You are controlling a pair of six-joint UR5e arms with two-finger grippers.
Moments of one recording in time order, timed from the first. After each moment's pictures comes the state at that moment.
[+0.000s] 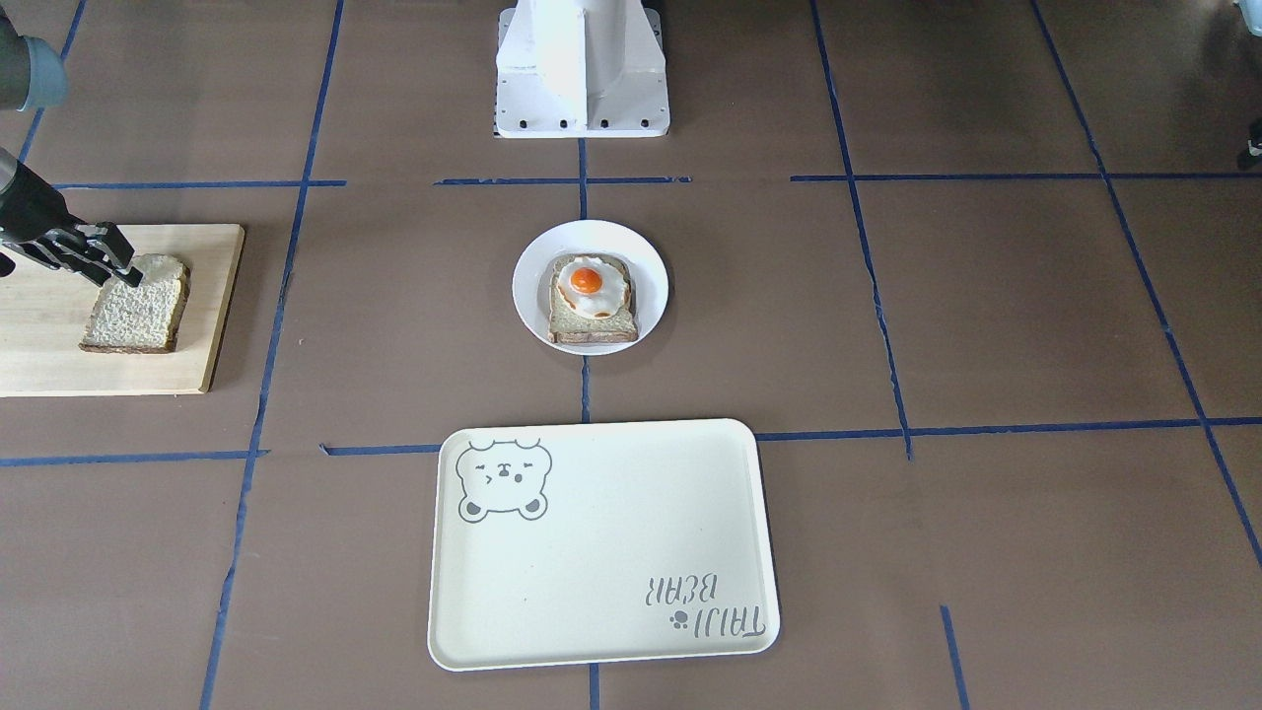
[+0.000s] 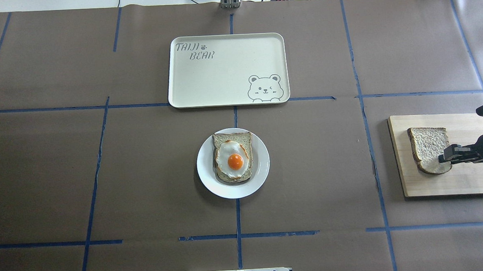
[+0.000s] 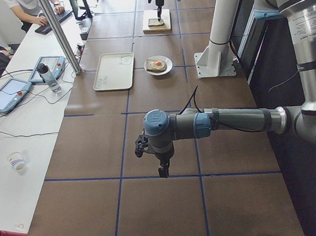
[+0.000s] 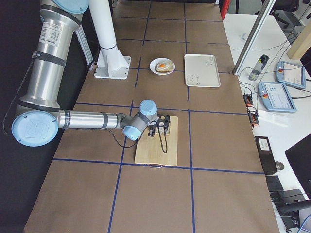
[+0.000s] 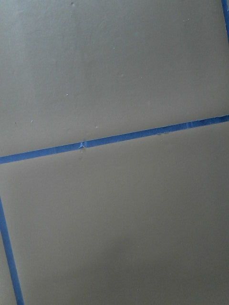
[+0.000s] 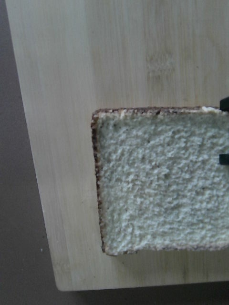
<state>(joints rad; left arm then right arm) -1.50 -1.32 -1.87 -1.47 -2.33 0.18 0.88 -1.84 1.69 -0.64 2.17 1.11</state>
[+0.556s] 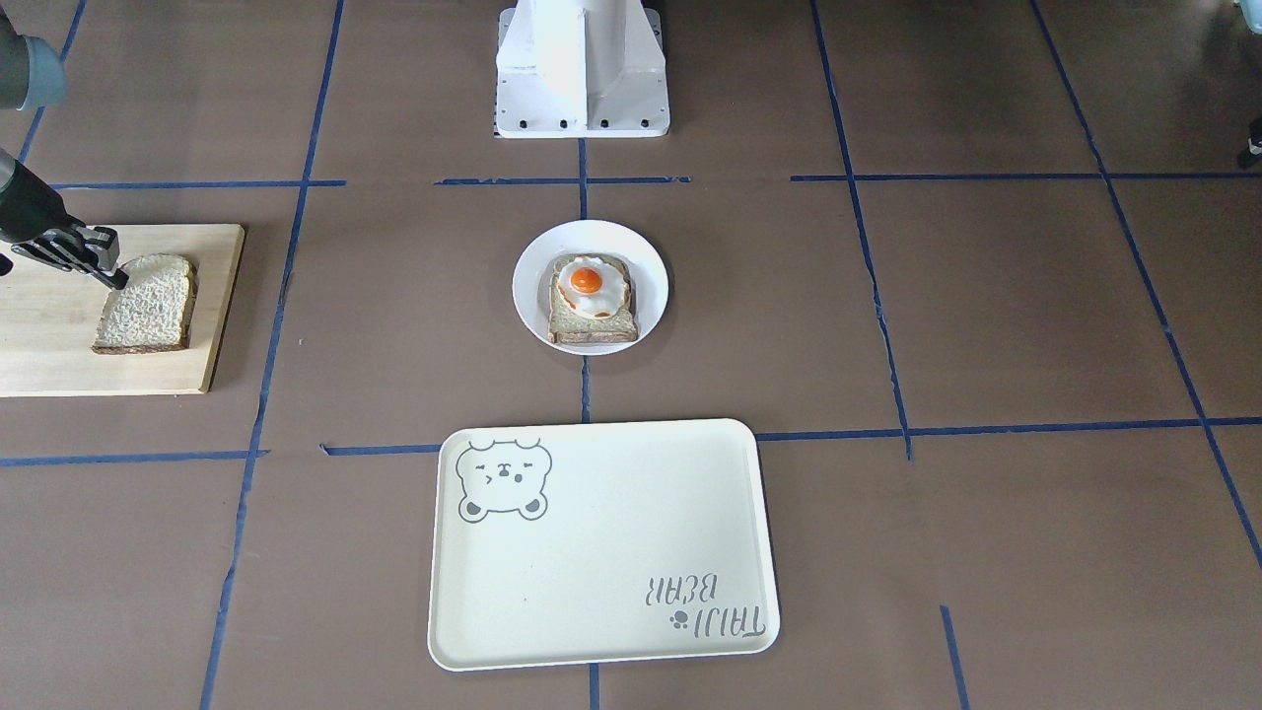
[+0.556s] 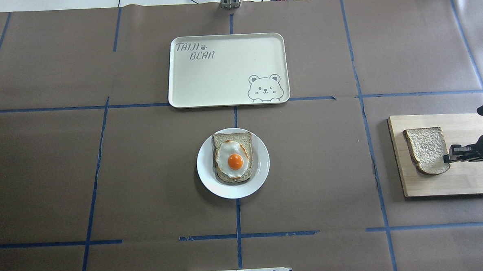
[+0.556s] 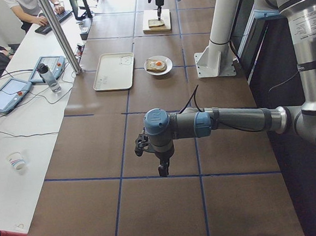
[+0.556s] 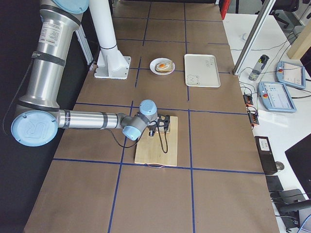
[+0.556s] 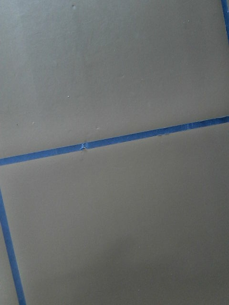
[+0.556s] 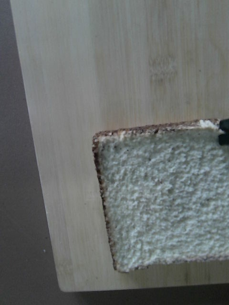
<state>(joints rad) -1.50 -1.32 -1.88 -1.46 -2.33 0.18 0.89 -1.84 1.69 -0.64 2.17 1.10</state>
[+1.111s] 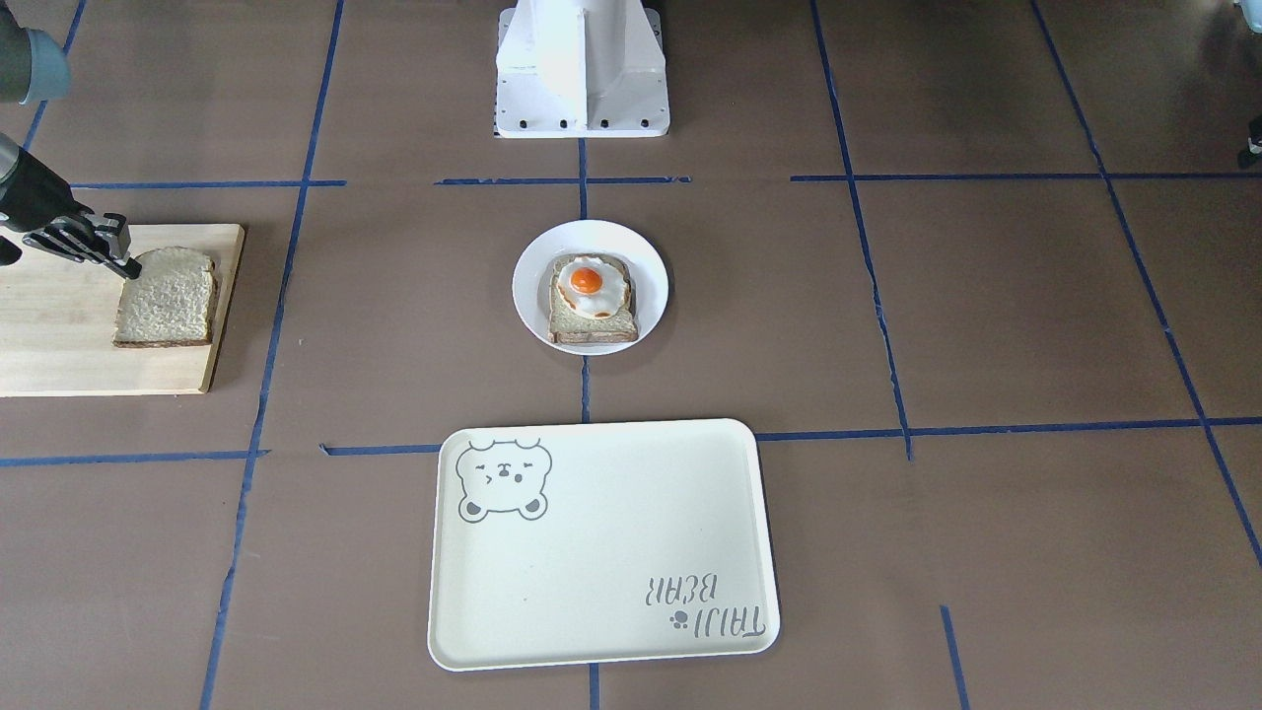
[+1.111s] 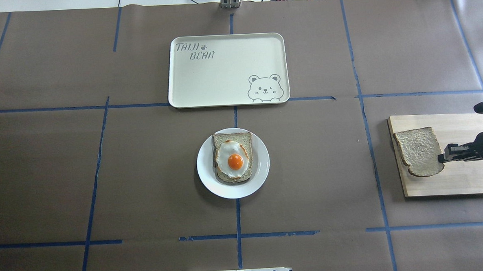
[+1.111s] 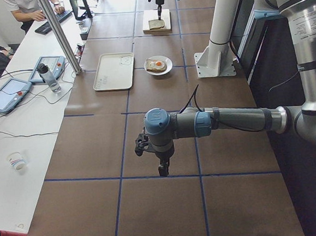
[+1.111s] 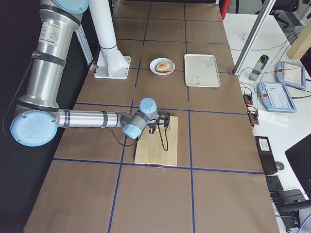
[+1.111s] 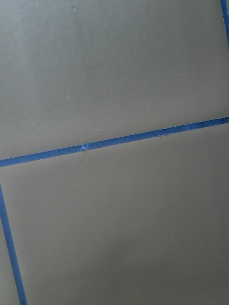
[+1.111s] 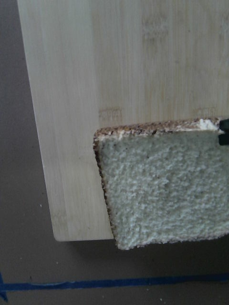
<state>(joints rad) -1.50 -1.32 -1.89 -1.46 -2.33 0.18 0.89 -1.84 1.76 -0.64 2.22 1.10</state>
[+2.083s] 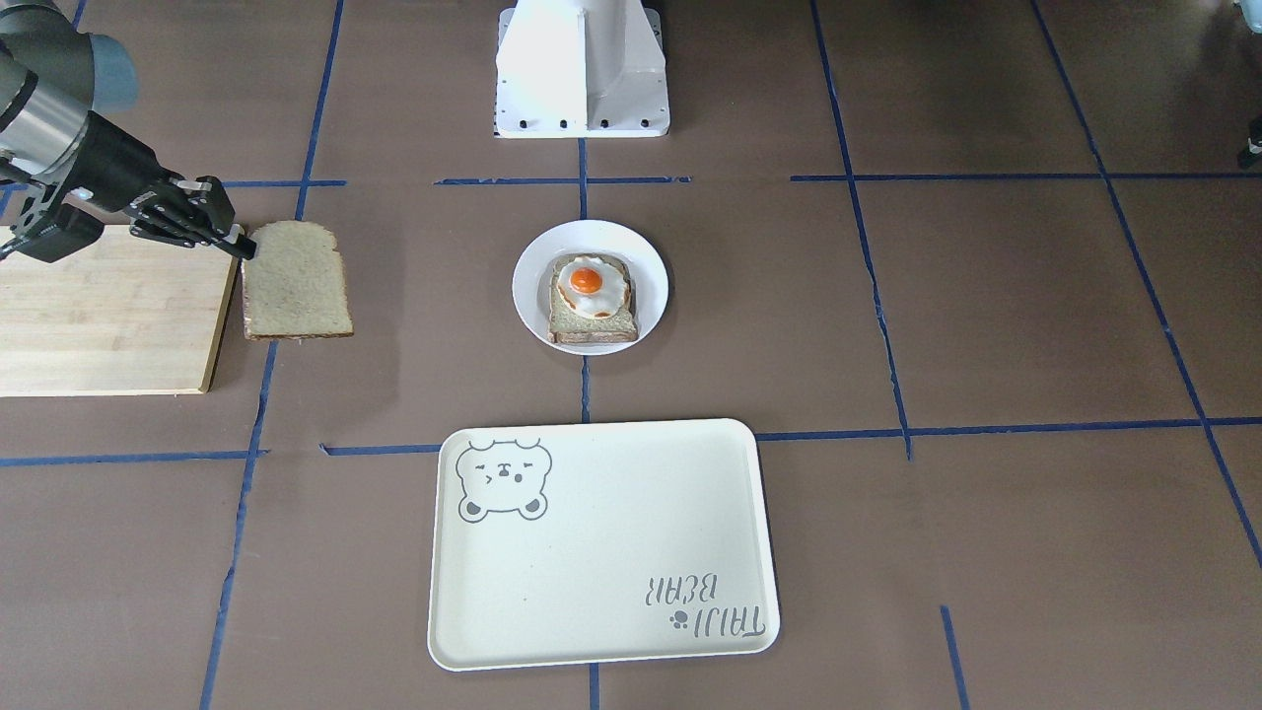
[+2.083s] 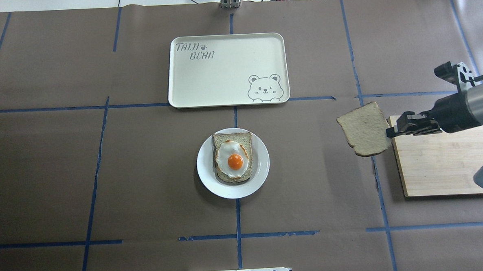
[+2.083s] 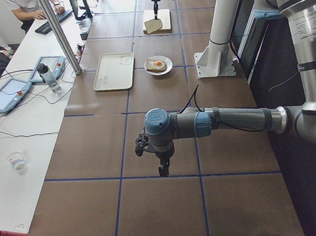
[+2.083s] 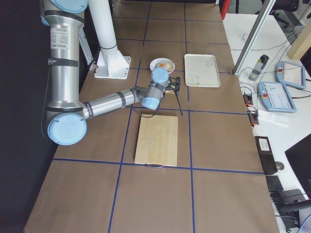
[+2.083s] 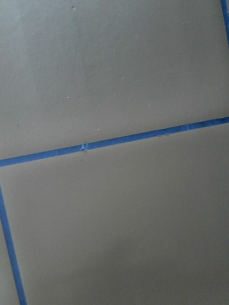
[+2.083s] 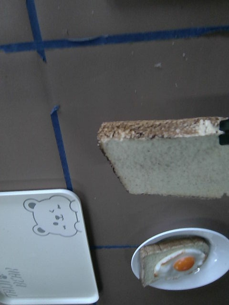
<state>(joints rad) -1.50 -1.32 -1.89 -1.46 -2.33 0.18 0.89 -1.53 1.86 -0.67 2.34 1.36</state>
